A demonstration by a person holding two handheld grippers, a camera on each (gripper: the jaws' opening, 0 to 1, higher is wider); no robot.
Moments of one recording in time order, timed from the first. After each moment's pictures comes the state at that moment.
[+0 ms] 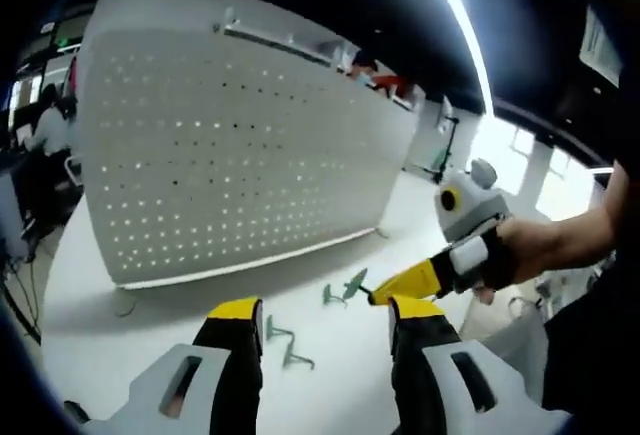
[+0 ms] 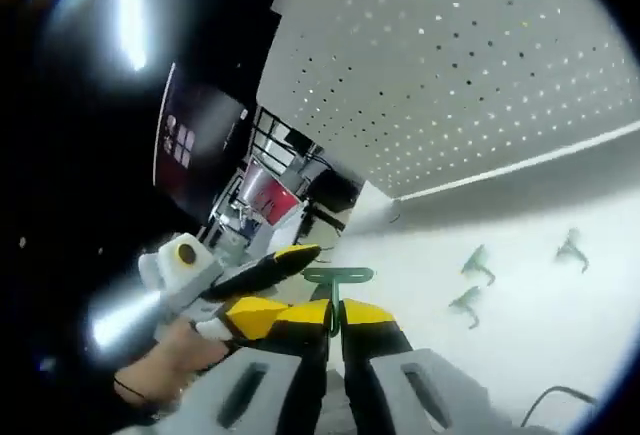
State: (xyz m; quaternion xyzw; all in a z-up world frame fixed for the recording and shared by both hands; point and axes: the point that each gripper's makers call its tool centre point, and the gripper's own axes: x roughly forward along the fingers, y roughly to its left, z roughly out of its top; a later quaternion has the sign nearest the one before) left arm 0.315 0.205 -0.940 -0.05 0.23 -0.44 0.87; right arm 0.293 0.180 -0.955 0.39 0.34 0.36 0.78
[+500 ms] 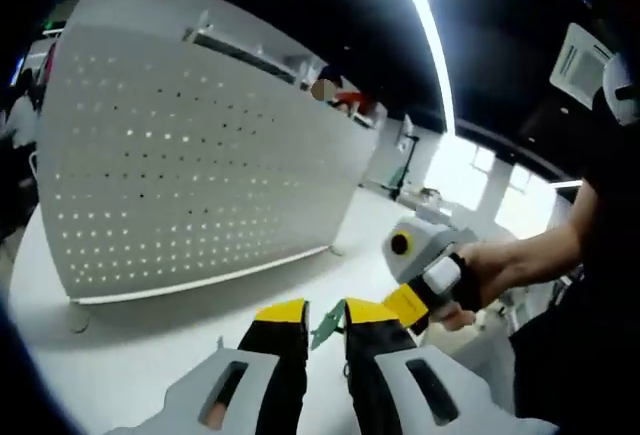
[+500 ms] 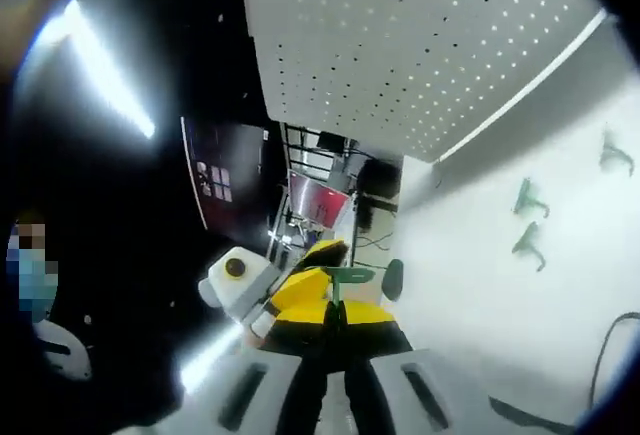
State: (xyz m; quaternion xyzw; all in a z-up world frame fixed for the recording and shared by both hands) left arm 0.297 0.175 -0.918 -0.09 0.20 -0.52 0.82; right arm 0.274 0.192 -0.938 0.51 0.35 0.40 0.68
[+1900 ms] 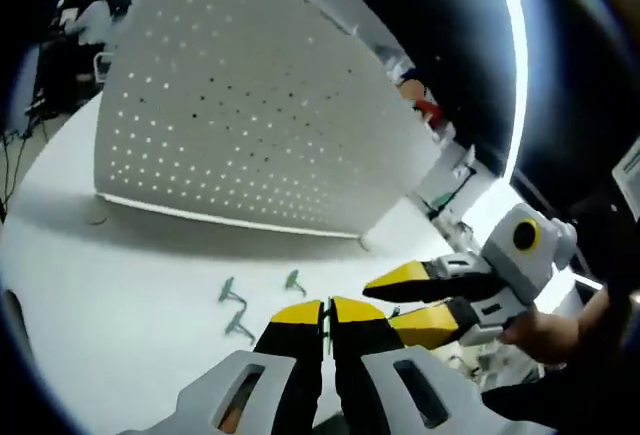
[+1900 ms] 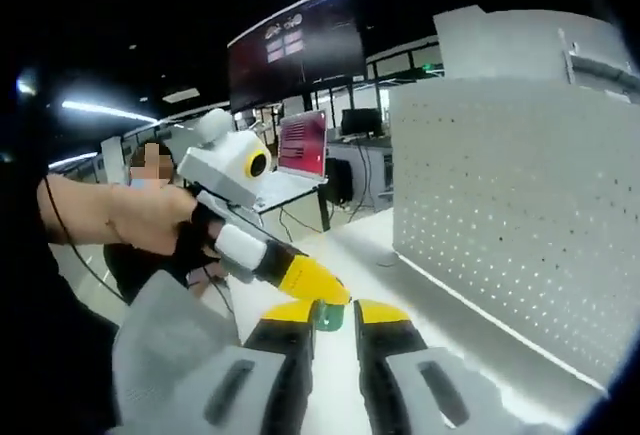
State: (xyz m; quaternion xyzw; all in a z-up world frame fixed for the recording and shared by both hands) left arm 0.301 0.203 -0.946 -0.22 0.33 -0.38 0.83; right arm 0.282 0.201 -0.928 -0.09 0.18 0.45 0.87
